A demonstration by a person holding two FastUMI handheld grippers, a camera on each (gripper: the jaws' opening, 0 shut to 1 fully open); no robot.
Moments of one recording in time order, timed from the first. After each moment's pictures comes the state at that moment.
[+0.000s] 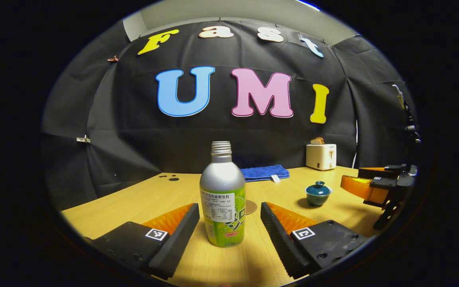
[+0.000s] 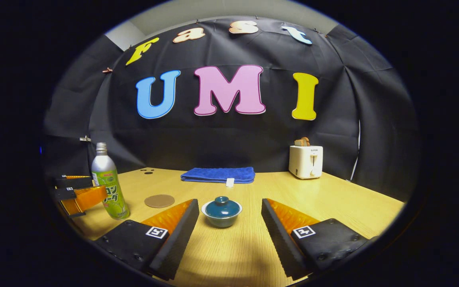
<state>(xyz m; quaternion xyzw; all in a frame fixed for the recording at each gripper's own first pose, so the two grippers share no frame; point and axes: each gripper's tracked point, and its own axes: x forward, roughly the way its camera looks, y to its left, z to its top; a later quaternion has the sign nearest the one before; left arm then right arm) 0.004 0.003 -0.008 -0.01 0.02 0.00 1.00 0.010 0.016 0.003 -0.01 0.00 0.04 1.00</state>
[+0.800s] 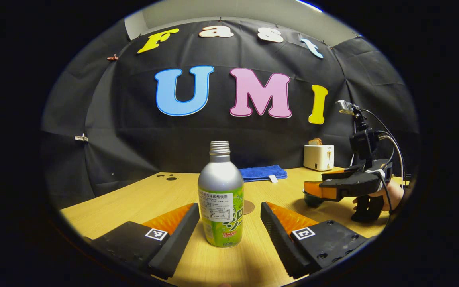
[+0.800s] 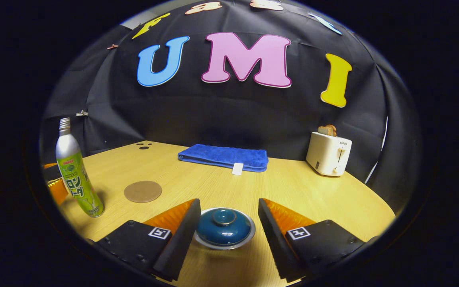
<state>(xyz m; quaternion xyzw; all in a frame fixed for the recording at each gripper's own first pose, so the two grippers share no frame) 0.004 0.000 -0.008 -0.01 0.02 -0.01 1.00 0.112 0.021 -0.031 -0.06 0.10 0.05 0.99</state>
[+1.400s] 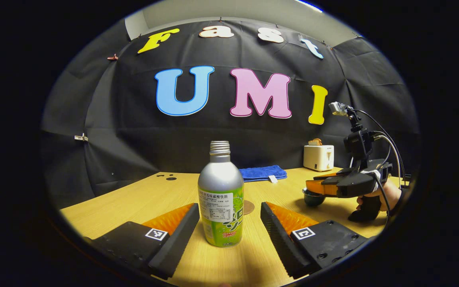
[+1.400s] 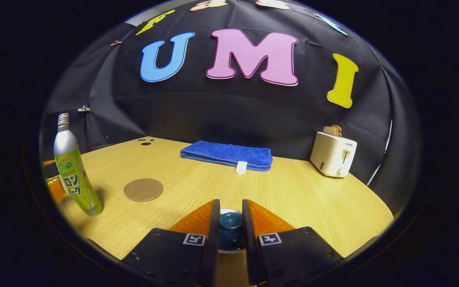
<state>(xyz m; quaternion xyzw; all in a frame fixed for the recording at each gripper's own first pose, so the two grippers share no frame) 0.005 0.000 -0.008 -0.01 0.02 -0.01 1.00 0.111 0.034 -0.034 -0.07 0.12 0.07 0.99</state>
